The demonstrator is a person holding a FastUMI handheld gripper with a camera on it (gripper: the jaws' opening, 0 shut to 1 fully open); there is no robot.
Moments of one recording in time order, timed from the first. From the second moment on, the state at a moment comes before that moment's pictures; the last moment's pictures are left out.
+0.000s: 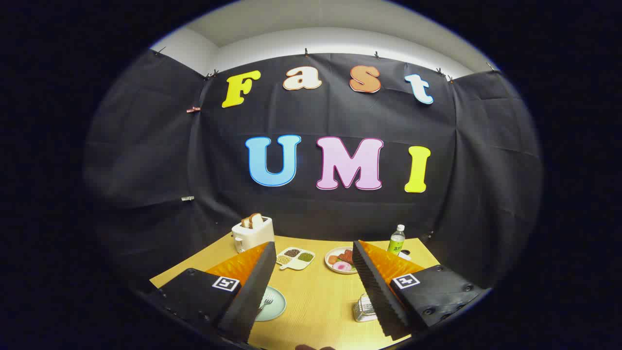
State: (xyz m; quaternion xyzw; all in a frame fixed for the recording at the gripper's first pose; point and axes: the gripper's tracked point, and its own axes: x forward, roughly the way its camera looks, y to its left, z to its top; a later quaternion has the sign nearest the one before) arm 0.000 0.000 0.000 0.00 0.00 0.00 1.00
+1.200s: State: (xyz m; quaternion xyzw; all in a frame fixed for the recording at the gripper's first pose) arm 0.034 0.010 -0.041 0.03 0.06 -0.05 1.00
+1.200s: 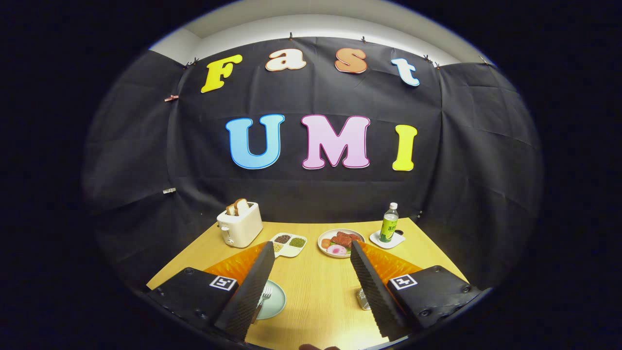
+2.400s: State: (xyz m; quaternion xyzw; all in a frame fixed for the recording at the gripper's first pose) arm 0.104 0.144 -0.326 0.02 0.46 0.05 0.88
